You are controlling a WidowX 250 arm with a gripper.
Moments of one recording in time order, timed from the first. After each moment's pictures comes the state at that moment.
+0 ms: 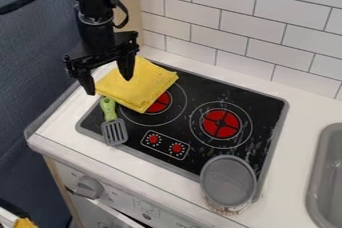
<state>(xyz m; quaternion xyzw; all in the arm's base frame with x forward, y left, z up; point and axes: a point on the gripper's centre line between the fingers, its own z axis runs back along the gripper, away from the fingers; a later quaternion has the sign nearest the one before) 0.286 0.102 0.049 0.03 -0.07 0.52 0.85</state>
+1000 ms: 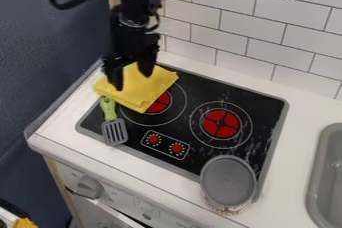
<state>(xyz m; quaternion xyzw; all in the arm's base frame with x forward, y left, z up) 0.337 0.088 0.017 0.10 -0.07 0.57 0.81</state>
